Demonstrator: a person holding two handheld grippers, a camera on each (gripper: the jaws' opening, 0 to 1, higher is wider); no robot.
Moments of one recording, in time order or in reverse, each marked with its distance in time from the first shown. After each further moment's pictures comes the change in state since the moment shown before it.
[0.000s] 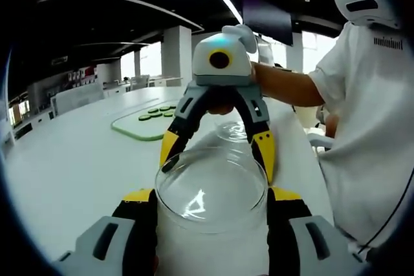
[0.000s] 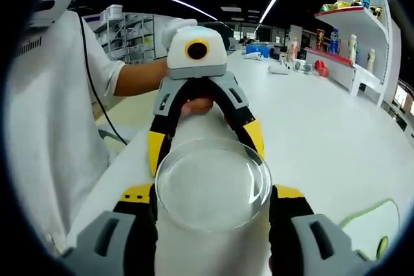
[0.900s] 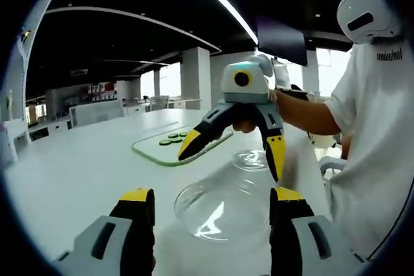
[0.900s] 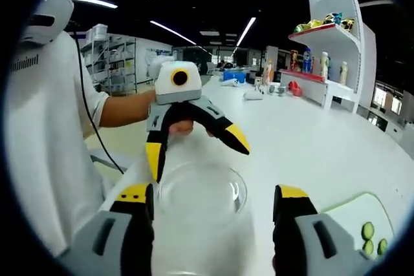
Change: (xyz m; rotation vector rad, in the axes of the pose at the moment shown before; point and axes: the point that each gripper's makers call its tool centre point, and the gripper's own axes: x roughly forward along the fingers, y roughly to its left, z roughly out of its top) left arm -0.013 0.008 0.042 -0.006 -0.163 0.144; right arm -0.049 -0.013 0.028 0.055 -0.189 -0.172
